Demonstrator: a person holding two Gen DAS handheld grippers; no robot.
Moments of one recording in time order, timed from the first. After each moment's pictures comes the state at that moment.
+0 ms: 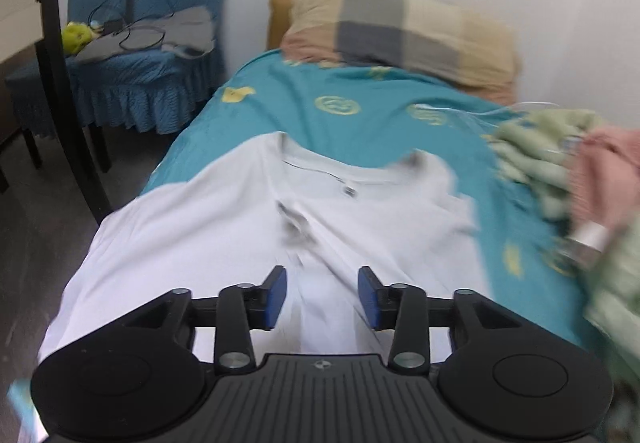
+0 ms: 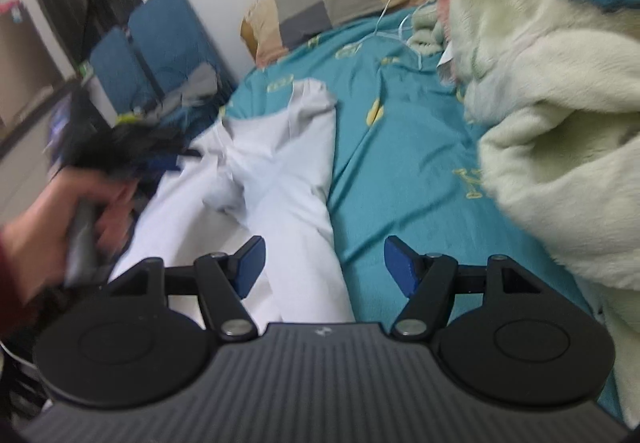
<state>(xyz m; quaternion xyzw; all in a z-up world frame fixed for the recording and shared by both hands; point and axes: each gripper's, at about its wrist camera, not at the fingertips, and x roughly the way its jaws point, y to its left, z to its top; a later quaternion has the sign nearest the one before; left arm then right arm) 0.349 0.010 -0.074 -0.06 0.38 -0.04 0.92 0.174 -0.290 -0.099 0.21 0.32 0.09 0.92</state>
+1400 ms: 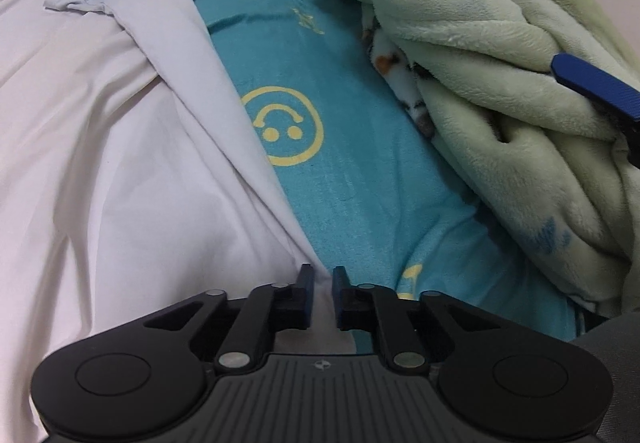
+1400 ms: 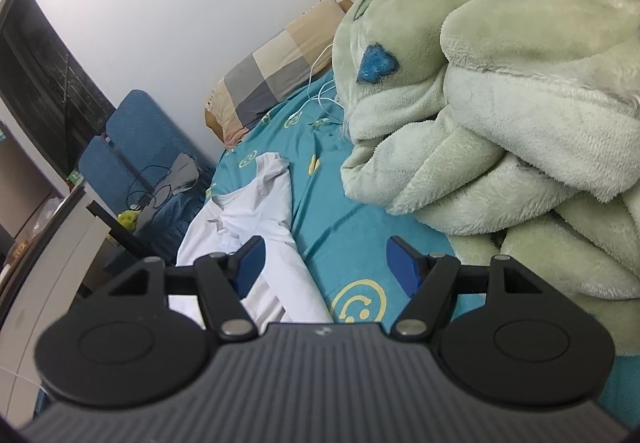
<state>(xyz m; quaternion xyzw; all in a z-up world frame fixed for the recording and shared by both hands) 0.057 -0.178 -0.165 -0.02 0.54 -0.22 0.81 0.025 -0.367 -0.054 0.32 0.26 0.01 0.91</state>
